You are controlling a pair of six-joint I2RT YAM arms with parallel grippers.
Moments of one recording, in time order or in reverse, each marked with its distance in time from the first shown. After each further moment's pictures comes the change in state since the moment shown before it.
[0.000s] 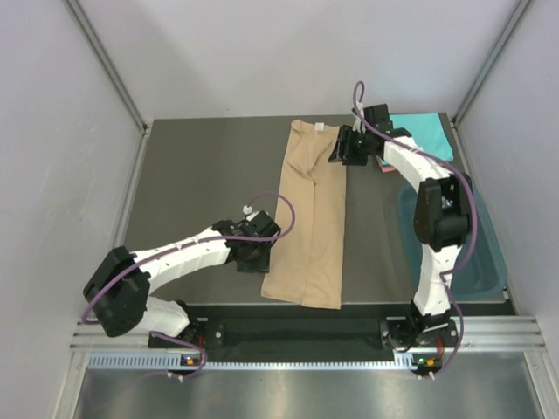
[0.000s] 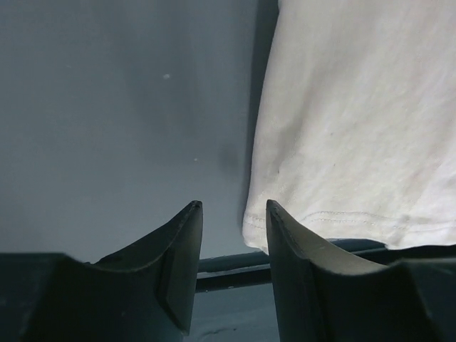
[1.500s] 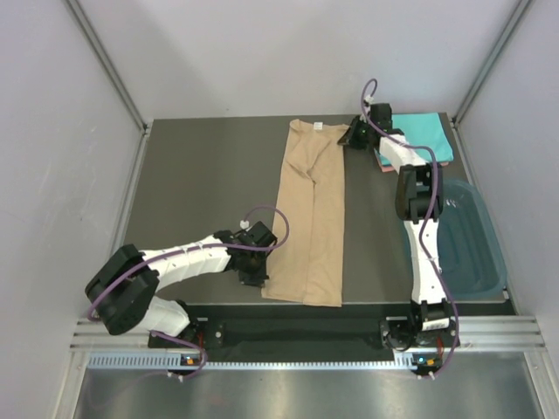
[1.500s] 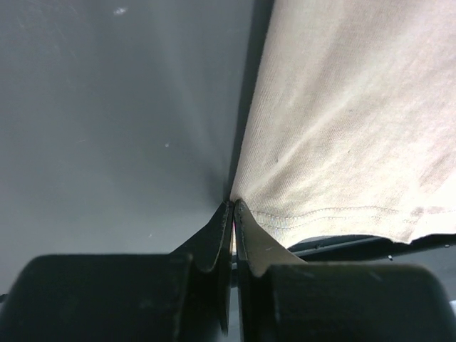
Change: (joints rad) left arm -0.001 0.023 -0.160 0.146 0.164 -0.113; right arm -0.117 0.571 0.525 0.228 -0.073 0.114
